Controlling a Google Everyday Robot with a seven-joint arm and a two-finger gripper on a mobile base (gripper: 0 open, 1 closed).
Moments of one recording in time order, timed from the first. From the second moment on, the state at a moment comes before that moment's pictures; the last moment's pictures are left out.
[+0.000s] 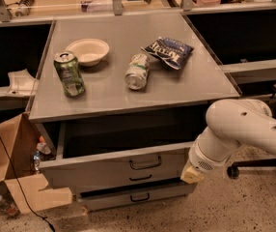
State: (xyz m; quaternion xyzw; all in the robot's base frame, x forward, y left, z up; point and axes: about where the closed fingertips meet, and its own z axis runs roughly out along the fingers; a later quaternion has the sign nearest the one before) arm 0.422 -0.162 0.650 -0.53 0.84 0.10 0.07
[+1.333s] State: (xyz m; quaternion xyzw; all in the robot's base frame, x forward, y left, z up) arm 0.450 -0.159 0.652 -0.54 0.84 0.09 0.08
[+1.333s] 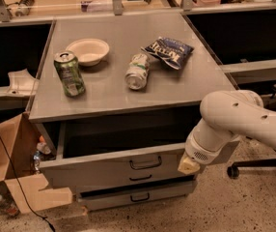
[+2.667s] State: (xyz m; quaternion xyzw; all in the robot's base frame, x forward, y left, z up) arm 0.450 -0.159 0.653 -0.54 0.84 0.09 0.08
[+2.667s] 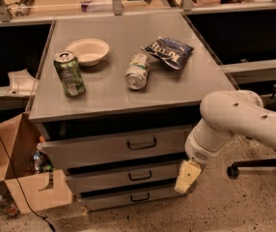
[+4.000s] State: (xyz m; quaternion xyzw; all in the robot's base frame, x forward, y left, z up) arm 0.497 -0.160 0.660 -0.52 0.84 0.07 0.09
